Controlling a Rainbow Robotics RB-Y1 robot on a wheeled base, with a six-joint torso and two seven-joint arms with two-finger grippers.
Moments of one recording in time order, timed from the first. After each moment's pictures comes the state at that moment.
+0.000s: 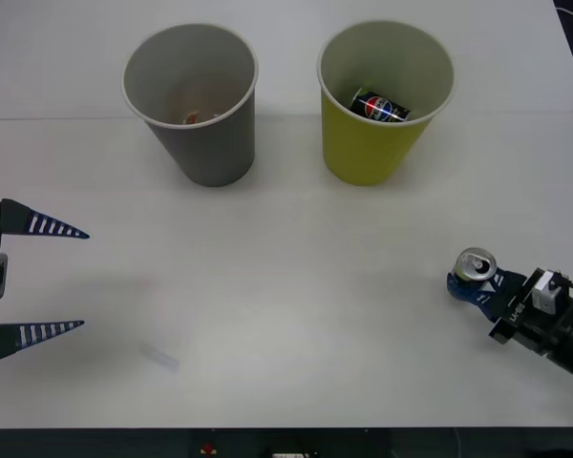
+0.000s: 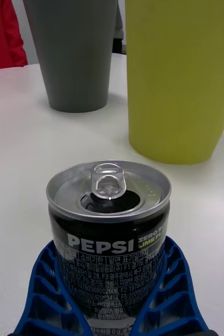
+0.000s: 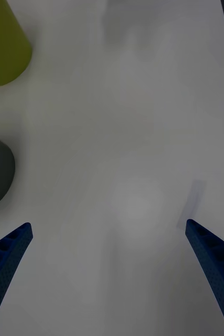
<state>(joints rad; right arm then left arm) -0.09 -0.90 0.59 -1.10 0.03 -0.98 1.06 0.26 1.13 0.26 -2.01 -1.31 -1.13 -0.09</state>
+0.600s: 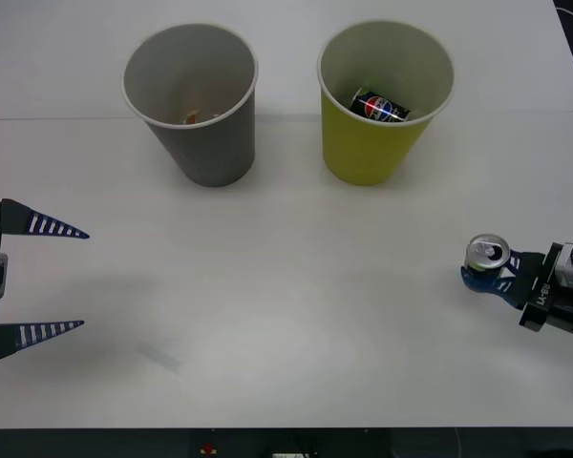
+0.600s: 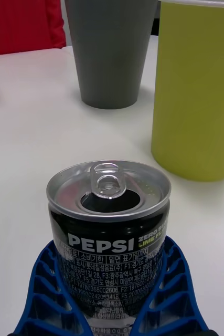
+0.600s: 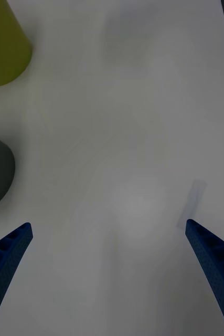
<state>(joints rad) 0.04 -0.91 0.16 -1.37 0.67 -0.98 0.55 0.26 1.13 0.26 -2.01 -1.31 -1.13 -0.09</state>
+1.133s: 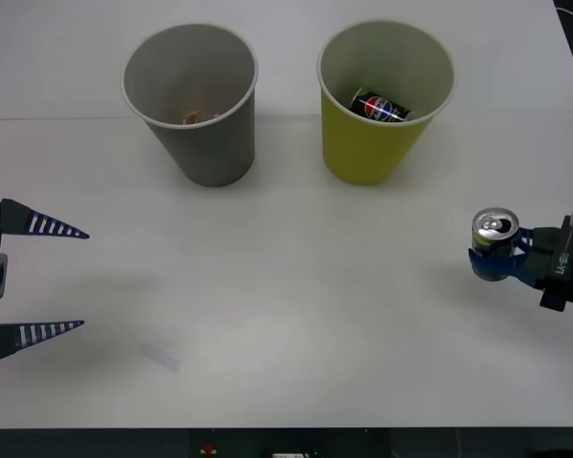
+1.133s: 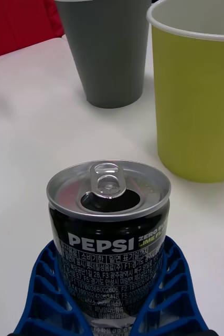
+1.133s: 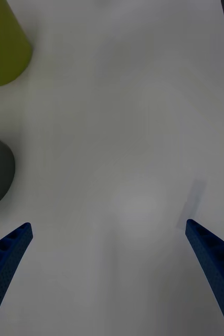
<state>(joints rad) 0.12 -0.91 -0.09 -1.71 1.07 -0.98 -0.08 0.26 1.13 0.26 -2.01 -1.31 -1.13 -0.09</state>
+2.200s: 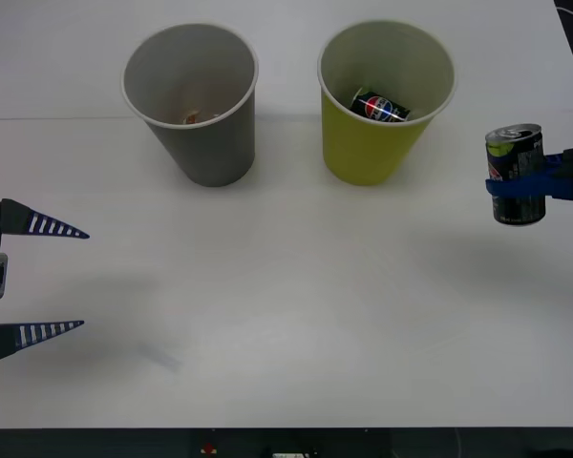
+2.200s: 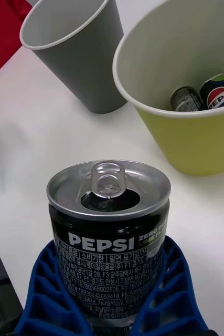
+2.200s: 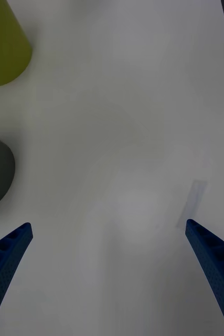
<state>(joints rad) -0.20 -0.91 -0.32 -1.94 1.47 -1.40 -1.12 0.26 1.13 0.26 -2.01 -1.31 -1.13 -0.09</state>
